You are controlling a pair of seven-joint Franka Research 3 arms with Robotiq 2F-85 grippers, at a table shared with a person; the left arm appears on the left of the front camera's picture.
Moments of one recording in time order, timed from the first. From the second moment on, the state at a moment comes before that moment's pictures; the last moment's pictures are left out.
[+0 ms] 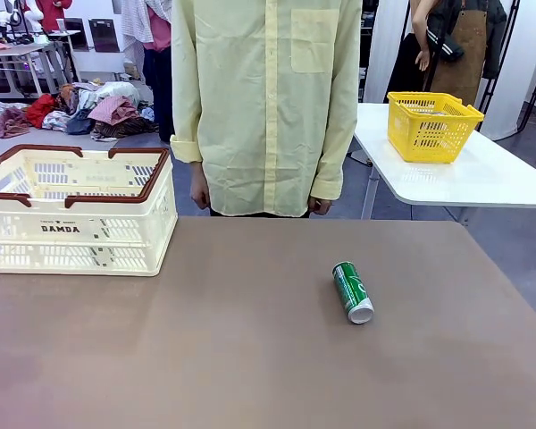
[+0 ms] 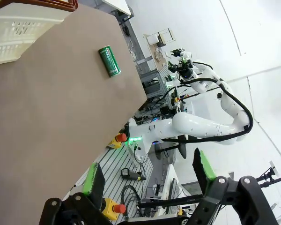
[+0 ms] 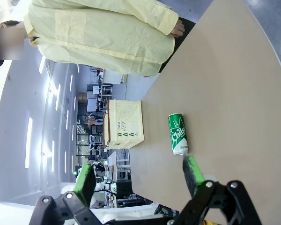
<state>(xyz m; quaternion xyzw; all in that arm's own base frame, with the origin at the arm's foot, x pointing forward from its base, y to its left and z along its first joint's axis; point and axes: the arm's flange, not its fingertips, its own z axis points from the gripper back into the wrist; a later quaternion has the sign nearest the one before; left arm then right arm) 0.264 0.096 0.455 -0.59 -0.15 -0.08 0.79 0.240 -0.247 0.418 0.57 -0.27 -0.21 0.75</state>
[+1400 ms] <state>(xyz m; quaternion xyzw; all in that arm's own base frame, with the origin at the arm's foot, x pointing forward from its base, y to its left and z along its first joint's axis) 0.264 0.095 0.455 -0.59 -0.15 -0.09 0.79 0.362 0.135 0.489 0.12 -0.11 0.19 0.97</state>
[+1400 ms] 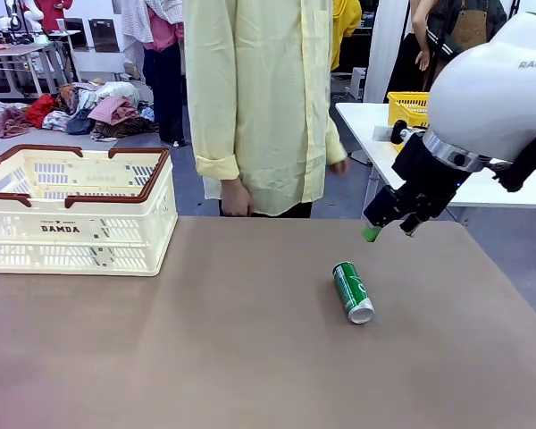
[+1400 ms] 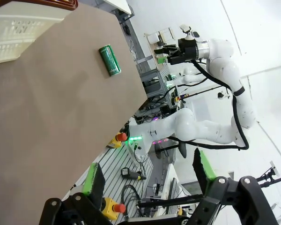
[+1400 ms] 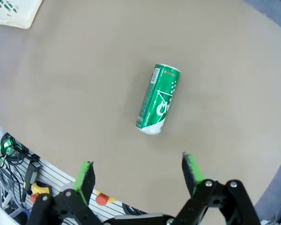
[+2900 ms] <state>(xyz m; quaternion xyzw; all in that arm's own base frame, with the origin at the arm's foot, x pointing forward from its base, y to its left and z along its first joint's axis) 0.264 0.095 0.455 -0.59 -0.15 -0.08 0.79 0.455 0.176 0.301 0.08 0.01 0.07 0.99</state>
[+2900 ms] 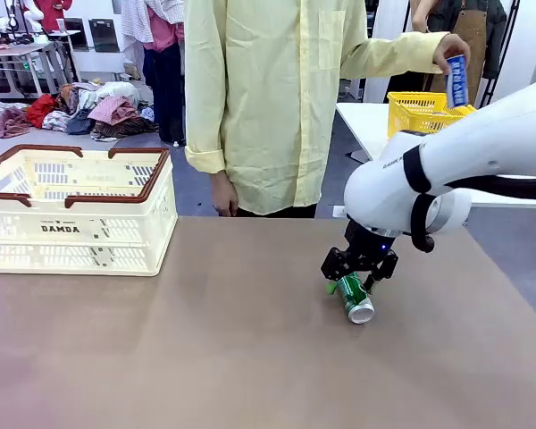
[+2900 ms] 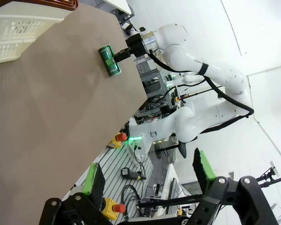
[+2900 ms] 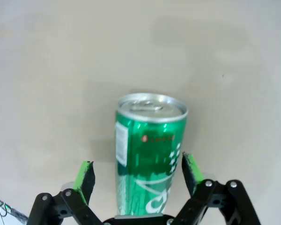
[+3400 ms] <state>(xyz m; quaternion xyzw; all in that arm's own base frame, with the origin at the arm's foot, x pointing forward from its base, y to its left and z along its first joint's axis) 0.264 0.095 0.455 -0.59 -0.15 -0.08 0.79 0.460 0.179 0.298 0.06 0.01 0.06 1.00</state>
